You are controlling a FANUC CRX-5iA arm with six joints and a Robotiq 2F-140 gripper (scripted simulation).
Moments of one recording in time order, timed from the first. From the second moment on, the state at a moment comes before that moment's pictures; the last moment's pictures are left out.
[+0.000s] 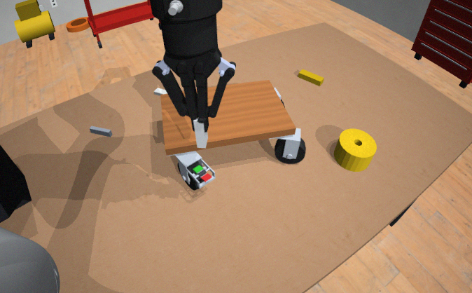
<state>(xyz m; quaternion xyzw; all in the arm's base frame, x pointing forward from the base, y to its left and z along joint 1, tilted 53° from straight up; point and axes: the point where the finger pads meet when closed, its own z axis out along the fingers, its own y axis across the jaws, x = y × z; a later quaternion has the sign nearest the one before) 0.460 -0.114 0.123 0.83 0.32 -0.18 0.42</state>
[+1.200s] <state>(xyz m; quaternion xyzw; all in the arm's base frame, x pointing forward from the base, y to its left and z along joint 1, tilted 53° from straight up) 0.458 -0.137 0.106 0.27 0.84 -0.44 0.16</state>
